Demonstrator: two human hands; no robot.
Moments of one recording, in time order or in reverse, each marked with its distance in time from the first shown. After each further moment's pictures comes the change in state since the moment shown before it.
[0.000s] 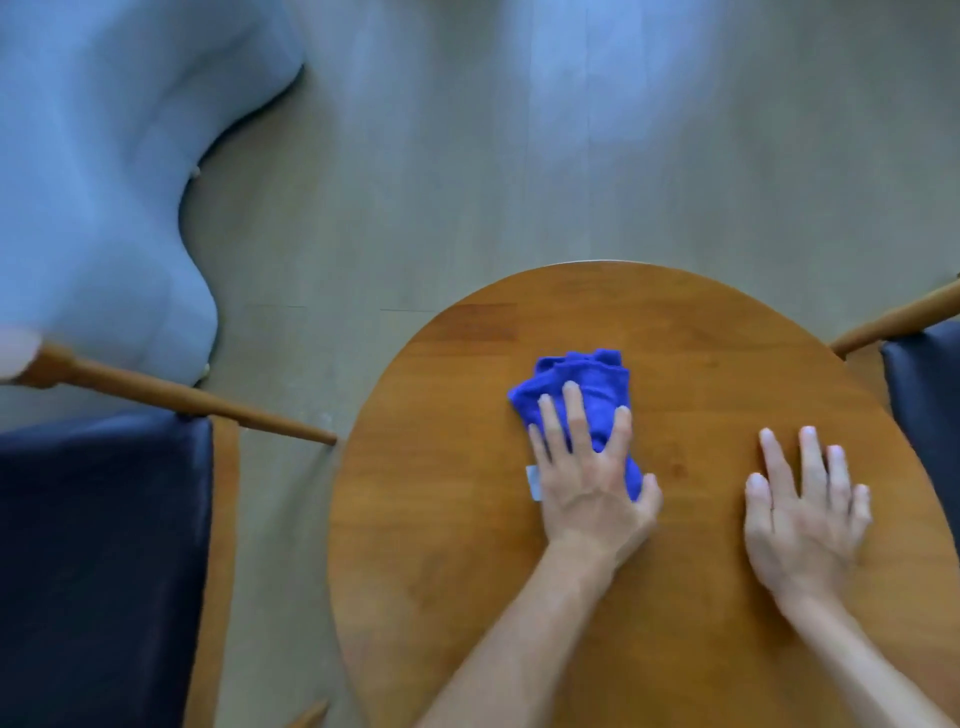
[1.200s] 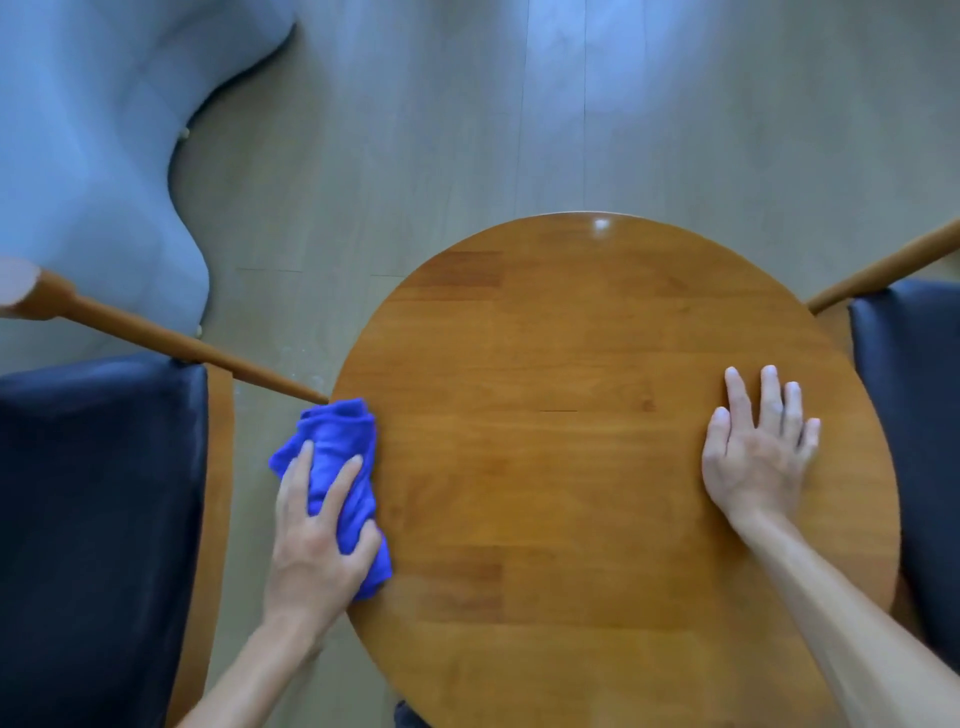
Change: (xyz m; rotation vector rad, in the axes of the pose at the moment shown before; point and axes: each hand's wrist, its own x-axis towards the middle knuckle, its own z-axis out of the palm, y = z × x) left_hand -0.141 -0.195 -0.064 -0.170 0.118 -0.229; right_hand -0.004 -0.008 -0.019 0.003 -0.054 0.009
